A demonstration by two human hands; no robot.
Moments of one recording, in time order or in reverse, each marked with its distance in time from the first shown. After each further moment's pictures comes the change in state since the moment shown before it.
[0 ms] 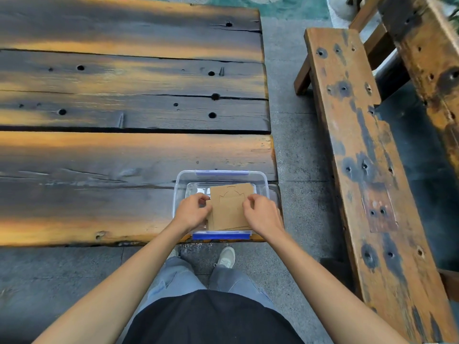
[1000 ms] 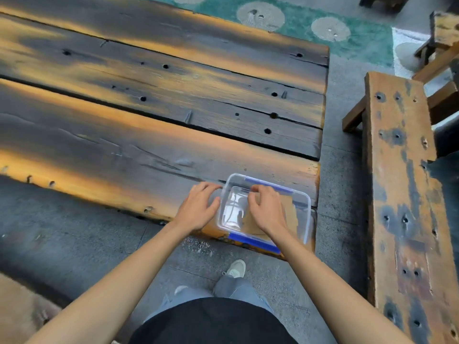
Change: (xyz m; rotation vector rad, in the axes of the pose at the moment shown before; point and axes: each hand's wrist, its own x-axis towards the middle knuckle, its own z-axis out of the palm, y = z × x) left_hand -0.061 -0.049 -0.081 0.132 0.270 0.229; right_hand -0.007 -0.092 0.026 -0.004 0.017 -0.363
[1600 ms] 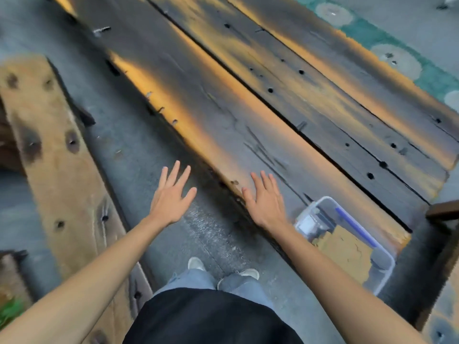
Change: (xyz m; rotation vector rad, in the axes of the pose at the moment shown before) left_hand -0.205 -0.174 -0.070 0.003 0.394 -0.634; right_hand -0.039 -0.151 0.134 -0.364 -0.318 -0.521
